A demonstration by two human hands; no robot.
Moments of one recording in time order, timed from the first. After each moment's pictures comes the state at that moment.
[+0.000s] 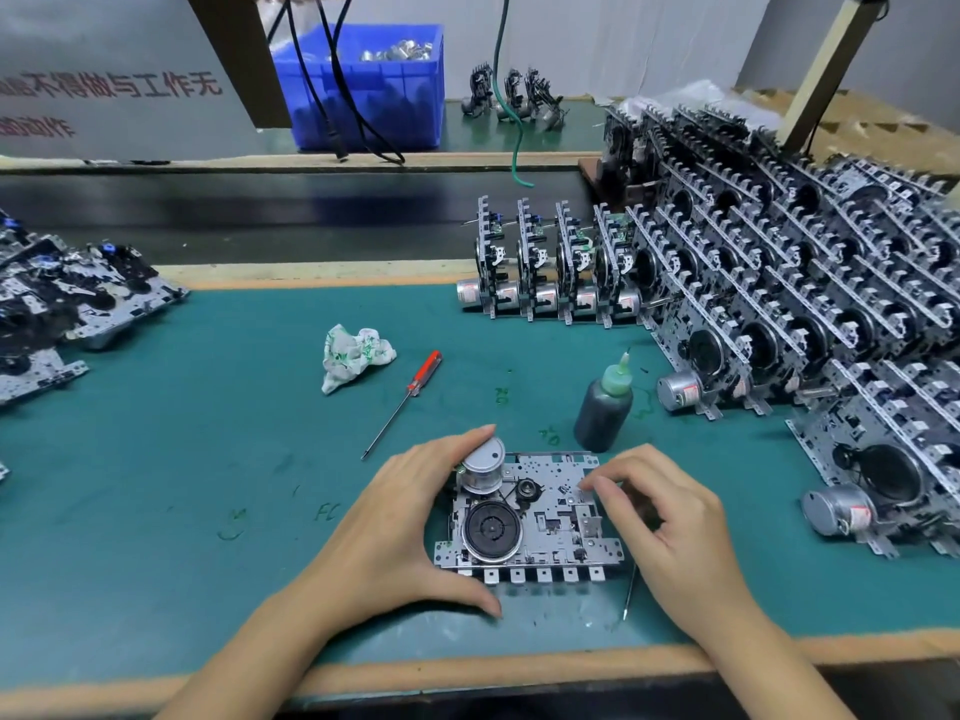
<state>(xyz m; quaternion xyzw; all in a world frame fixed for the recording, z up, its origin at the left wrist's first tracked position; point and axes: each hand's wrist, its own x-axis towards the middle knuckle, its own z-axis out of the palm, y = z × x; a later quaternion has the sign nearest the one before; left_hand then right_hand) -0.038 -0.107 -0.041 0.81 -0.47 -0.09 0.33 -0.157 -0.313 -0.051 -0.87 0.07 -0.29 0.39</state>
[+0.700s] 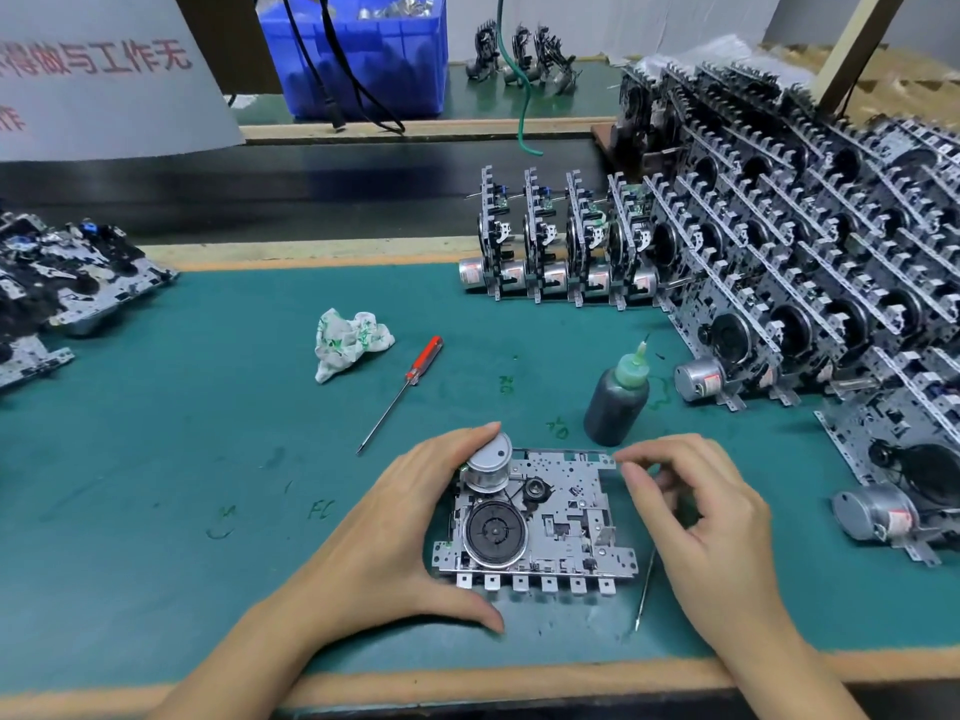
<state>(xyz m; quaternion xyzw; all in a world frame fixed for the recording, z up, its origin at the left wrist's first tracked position) -0.036 -0.107 -0.045 0.79 -0.48 -0.12 0.36 -0.157 -0.316 -0.048 -0.86 0.12 -0.32 0.38</state>
